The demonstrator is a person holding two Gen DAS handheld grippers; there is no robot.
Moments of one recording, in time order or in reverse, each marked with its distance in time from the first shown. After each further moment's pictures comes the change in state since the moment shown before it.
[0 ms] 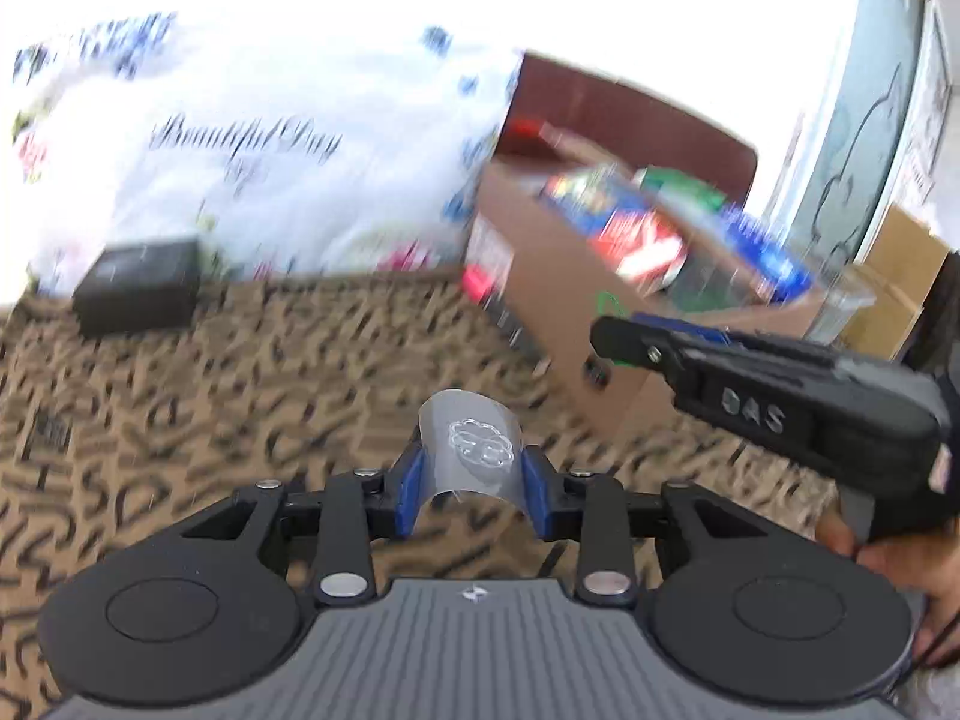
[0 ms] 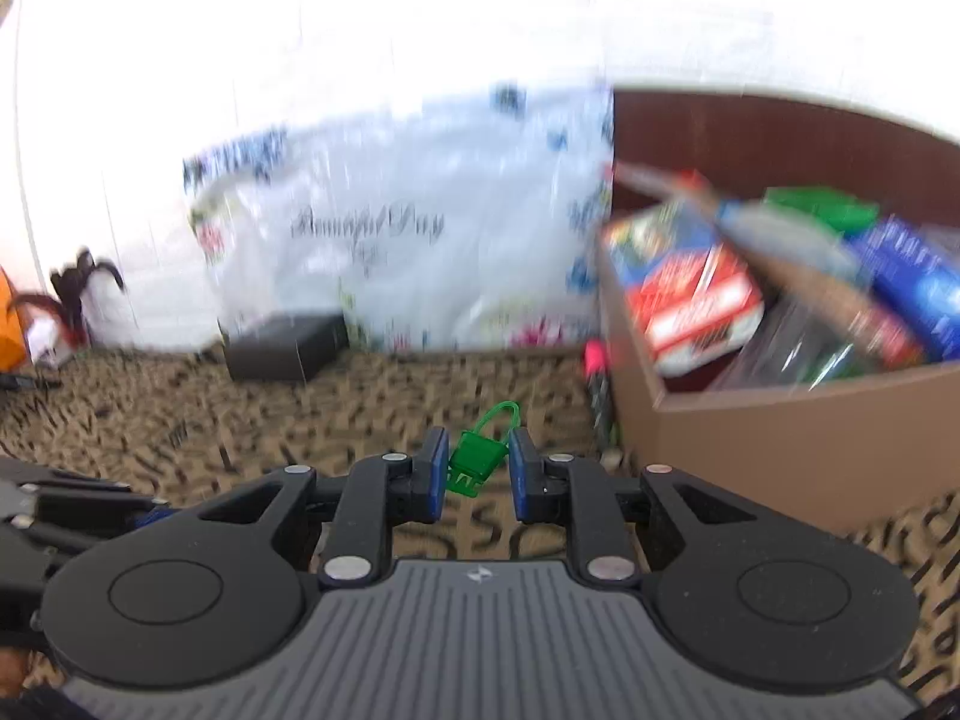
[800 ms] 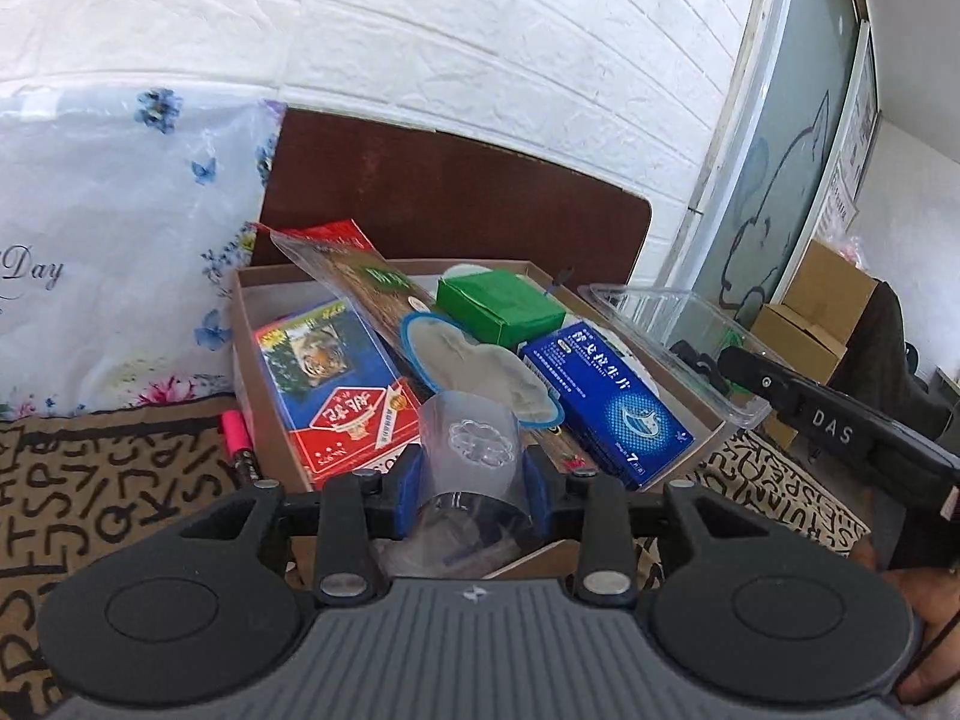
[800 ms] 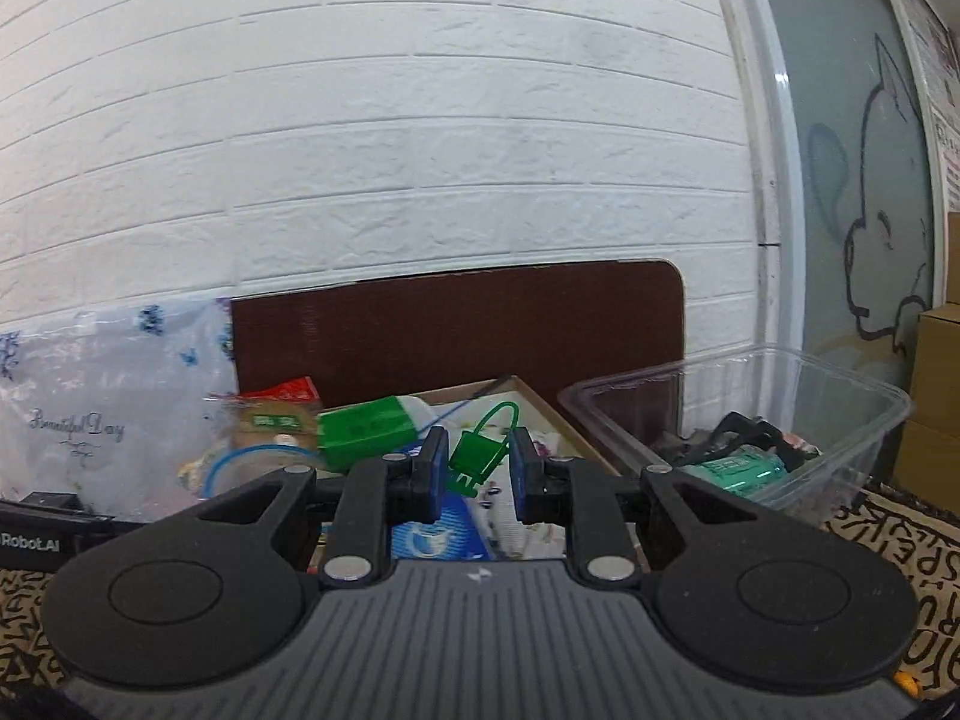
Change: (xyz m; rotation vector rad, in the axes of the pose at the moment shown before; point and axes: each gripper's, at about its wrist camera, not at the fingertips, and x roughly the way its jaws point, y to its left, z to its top) left arm 0.104 -0.120 0.086 0.024 -0.050 -0.179; right arm -0.070 -0.200 0.058 0.100 -0.237 -0.404
